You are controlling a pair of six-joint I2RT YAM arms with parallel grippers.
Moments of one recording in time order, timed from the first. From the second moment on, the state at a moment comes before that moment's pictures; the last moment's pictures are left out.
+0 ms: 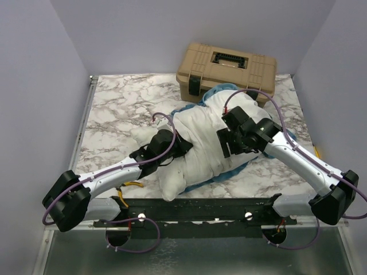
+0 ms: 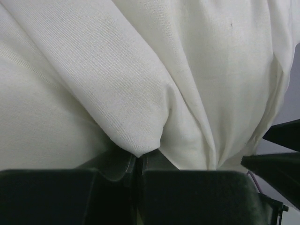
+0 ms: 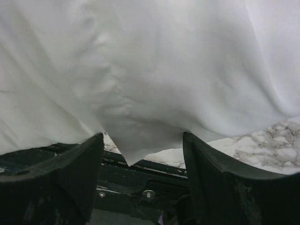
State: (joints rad) left arm -0.82 1.24 0.65 0.15 -0.12 -0.94; right arm 0.71 1.30 1.26 -1.07 0.21 0.34
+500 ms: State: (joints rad) left arm -0.82 1.25 0.71 0.11 -0.12 -0.93; right arm 0.71 1.30 1.43 -1.09 0.08 0.37
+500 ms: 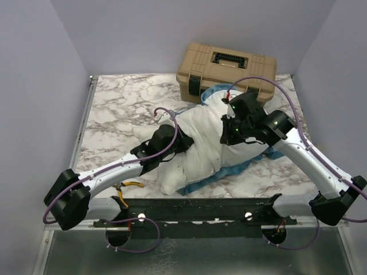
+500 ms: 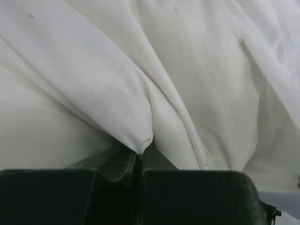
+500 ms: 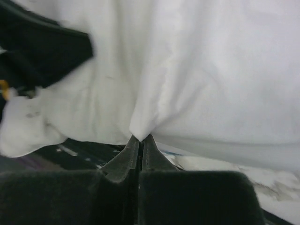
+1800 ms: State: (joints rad) left arm -0.89 1.09 1.06 -0.59 -0.23 -0.84; right arm 0.60 1.37 1.25 -0.66 -0.40 0.64
